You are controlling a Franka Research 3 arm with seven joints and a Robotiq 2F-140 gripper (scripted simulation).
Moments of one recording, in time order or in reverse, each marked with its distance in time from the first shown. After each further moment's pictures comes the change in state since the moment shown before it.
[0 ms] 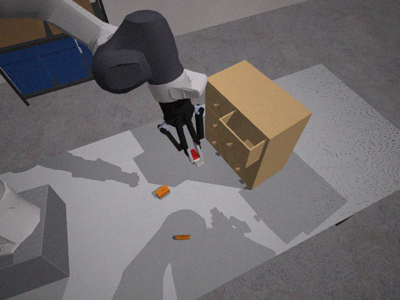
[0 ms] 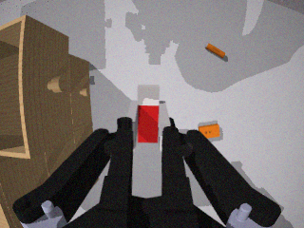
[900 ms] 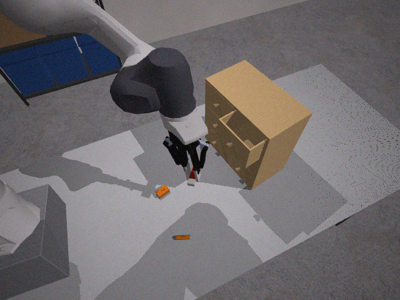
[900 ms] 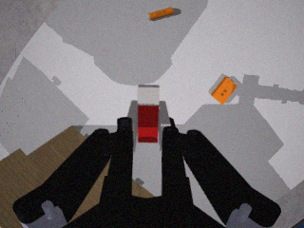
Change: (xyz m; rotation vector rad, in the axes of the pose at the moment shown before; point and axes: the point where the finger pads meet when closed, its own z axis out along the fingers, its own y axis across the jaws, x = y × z) arm 0.006 0.026 0.067 -0.115 -0.061 0.771
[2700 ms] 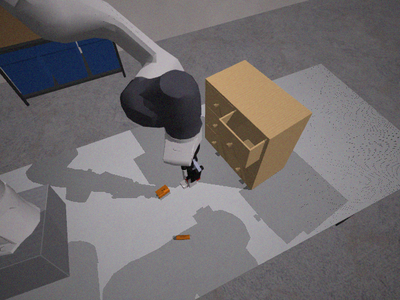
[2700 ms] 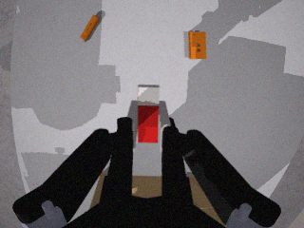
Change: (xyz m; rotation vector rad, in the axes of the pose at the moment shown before) arm 0.004 0.013 0.026 -0.152 -0.057 0.689
